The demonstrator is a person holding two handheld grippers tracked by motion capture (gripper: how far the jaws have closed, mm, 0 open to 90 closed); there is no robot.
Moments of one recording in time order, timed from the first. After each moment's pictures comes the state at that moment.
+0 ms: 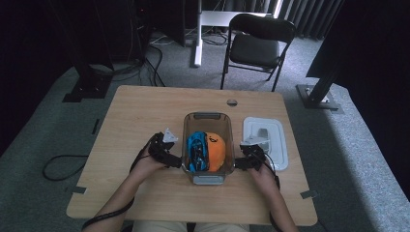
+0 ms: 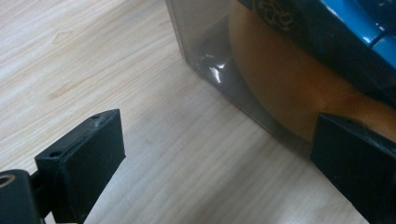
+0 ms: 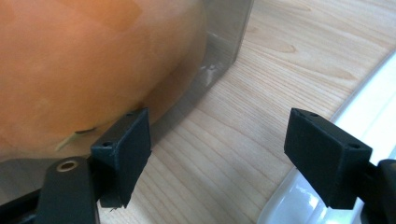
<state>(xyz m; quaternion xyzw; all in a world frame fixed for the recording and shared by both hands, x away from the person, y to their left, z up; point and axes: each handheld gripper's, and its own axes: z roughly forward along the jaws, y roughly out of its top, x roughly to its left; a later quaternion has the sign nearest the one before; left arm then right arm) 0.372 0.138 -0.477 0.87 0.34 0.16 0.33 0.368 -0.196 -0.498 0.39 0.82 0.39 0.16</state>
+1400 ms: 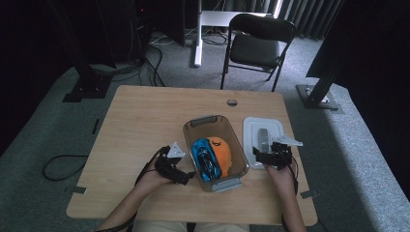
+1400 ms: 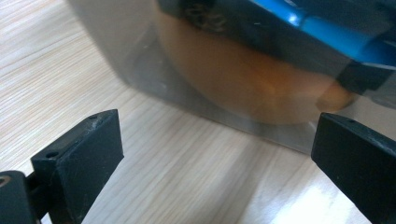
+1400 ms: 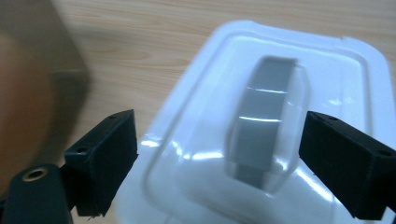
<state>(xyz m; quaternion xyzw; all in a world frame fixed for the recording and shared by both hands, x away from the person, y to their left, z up) 0.331 0.113 -0.485 0.87 0.30 0.11 0.37 0.361 -0.271 -0.489 0.54 0.71 0.38 0.24</state>
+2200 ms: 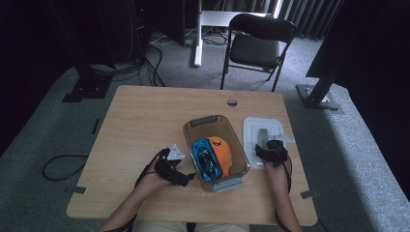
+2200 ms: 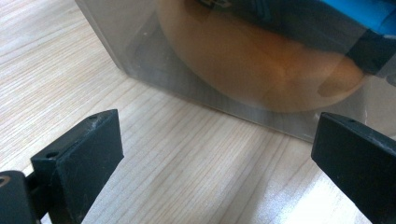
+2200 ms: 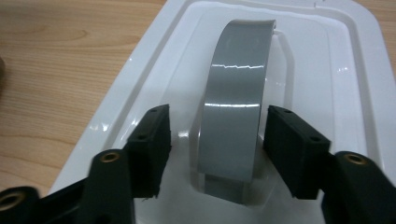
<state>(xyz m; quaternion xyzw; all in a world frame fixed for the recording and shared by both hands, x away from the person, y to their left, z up) 0.329 0.117 -0.493 0.87 0.31 0.12 0.37 0.383 -0.268 -0.514 0.59 0.69 0.33 0.25</state>
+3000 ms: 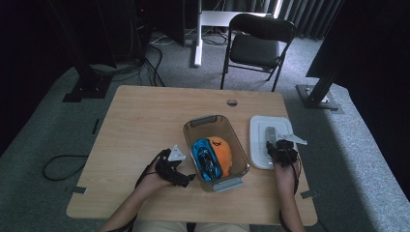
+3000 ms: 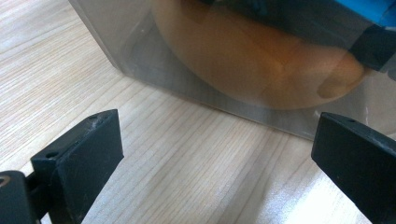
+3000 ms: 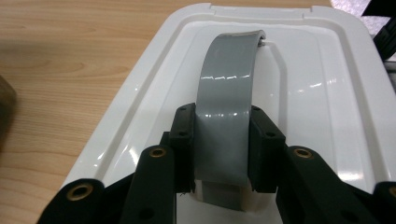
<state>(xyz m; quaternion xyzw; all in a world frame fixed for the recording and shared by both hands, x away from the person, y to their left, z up) 0.329 0.116 -0.495 0.87 0.30 0.11 0.37 0.364 -0.286 -0.488 0.60 0.66 0.35 0.28</state>
